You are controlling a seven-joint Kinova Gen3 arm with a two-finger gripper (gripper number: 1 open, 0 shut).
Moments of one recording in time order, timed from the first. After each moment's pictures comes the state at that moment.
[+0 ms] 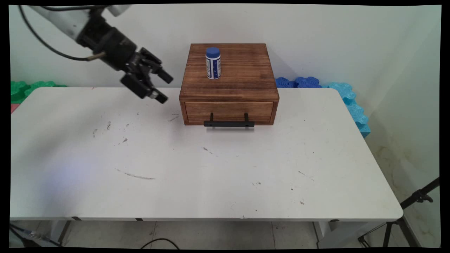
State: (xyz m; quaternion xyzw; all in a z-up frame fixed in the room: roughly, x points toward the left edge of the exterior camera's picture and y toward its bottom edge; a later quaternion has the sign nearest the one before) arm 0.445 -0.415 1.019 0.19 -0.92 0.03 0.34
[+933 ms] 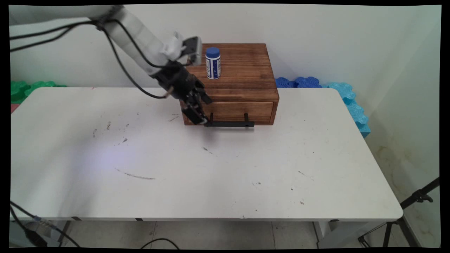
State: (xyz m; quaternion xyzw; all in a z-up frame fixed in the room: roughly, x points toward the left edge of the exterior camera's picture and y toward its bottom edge) arm 0.323 -0.462 0.939 0.18 -0.95 0.07 0.25
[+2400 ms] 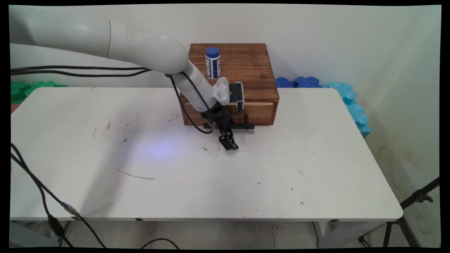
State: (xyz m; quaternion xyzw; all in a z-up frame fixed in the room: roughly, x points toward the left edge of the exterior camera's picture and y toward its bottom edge) arm 0.228 -0.503 0.819 0.18 -0.96 0.09 0.19
